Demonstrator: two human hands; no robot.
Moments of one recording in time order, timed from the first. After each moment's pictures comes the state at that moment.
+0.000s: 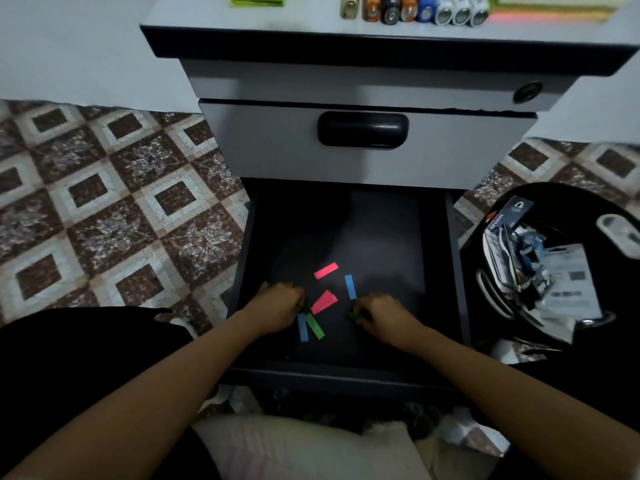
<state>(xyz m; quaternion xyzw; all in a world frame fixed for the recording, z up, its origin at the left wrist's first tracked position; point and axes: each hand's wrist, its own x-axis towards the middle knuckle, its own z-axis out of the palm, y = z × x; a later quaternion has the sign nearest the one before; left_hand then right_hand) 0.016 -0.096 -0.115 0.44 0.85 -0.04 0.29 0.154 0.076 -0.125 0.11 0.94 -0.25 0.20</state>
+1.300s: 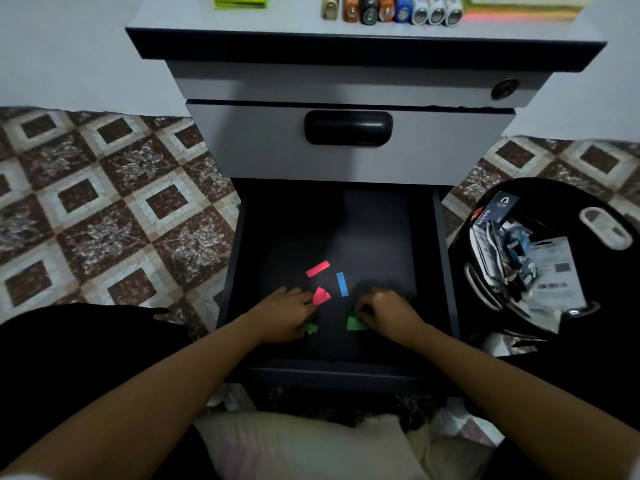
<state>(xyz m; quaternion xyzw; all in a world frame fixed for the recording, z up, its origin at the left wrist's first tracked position) 0.037 -0.089 -0.110 0.61 0.75 -0.12 0.23 0.165 0.084 -0.120 0.15 0.94 -0.24 0.19</state>
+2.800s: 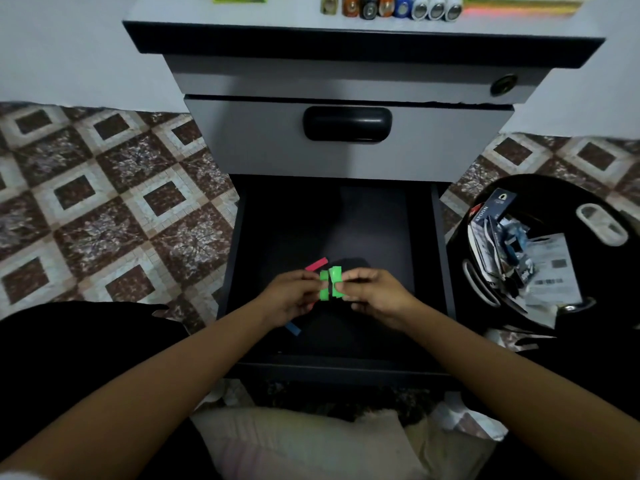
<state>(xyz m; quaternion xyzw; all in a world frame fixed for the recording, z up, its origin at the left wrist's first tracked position) 0.044 -0.064 -0.091 -0.07 0.65 0.54 0.52 0.143 0.066 -0.082 0.36 0.57 -0.73 0.11</state>
